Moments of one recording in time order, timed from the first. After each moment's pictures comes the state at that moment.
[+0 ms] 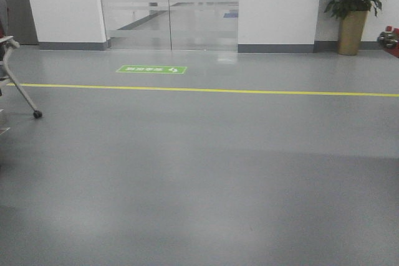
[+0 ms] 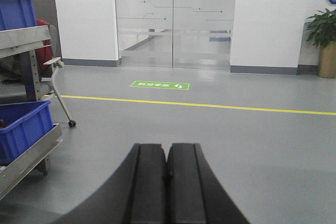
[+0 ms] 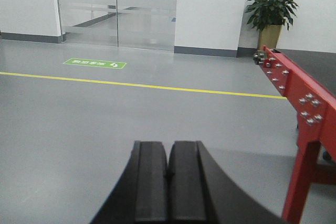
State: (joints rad) left arm 0.10 0.00 0.00 -0.01 0.02 0.04; right arm 0.01 0.00 0.00 0.10 0.10 -0.09
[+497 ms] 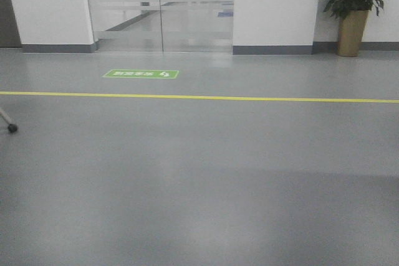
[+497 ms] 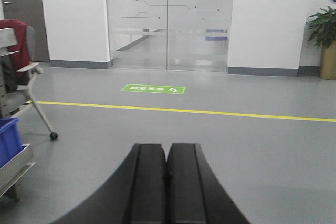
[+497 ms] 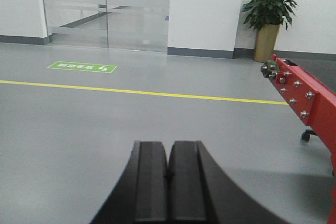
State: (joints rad) left arm 0.10 0.00 0.00 -0.01 0.02 0.04; right arm 0.01 0.00 0.00 0.10 0.10 -0.09
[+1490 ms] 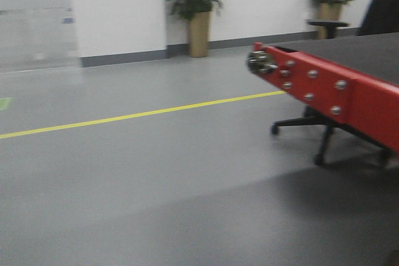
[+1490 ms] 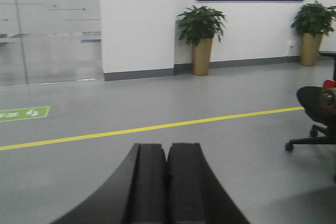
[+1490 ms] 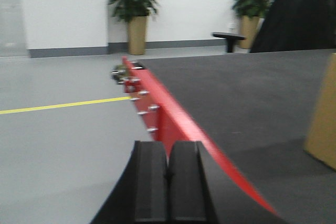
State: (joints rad) left arm 0.10 0.00 0.00 -0.01 0.02 0.04; right arm 0.01 0.00 0.00 0.10 0.10 -0.09
